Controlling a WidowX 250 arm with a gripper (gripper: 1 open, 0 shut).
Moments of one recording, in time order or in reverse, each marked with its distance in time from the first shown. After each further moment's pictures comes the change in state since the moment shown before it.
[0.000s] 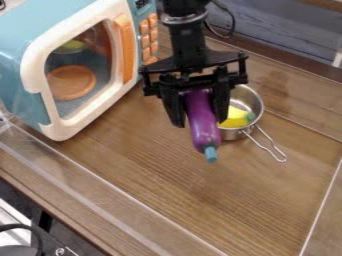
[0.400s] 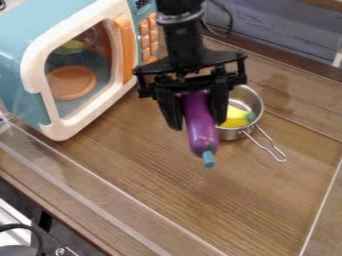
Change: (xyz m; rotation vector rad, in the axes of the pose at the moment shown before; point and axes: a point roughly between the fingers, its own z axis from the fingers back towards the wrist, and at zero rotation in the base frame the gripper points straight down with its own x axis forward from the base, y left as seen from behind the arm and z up) arm -0.014 -0.001 0.008 -0.015 -0.007 -0.015
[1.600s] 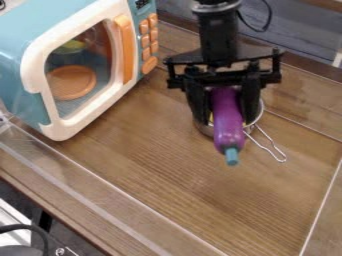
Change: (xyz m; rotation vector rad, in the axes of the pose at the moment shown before) arm -0.006 -0.030 0.002 0.012 0.029 -0.157
